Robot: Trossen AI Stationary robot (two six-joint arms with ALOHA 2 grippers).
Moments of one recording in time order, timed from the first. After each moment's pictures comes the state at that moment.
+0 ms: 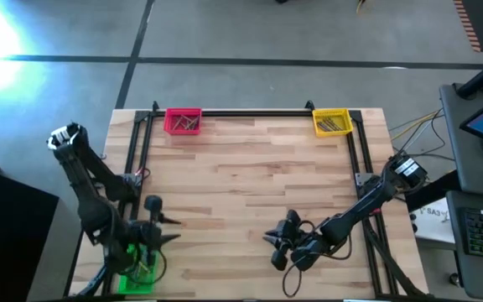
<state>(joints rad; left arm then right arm) -1.05 1.21 0.95 -0.80 -0.88 -0.54 0.65 1.75 0.96 0.00 0.68 0.91</state>
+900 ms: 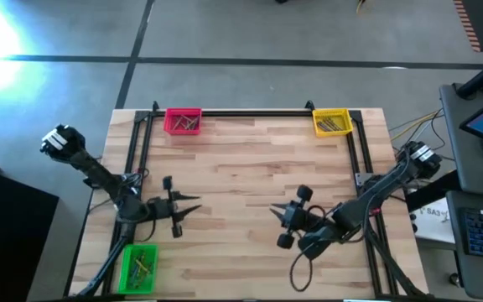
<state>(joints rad) -0.73 1.14 0.23 1.00 -0.94 0.30 0.61 1.56 1.14 -0.42 0.94 0.50</state>
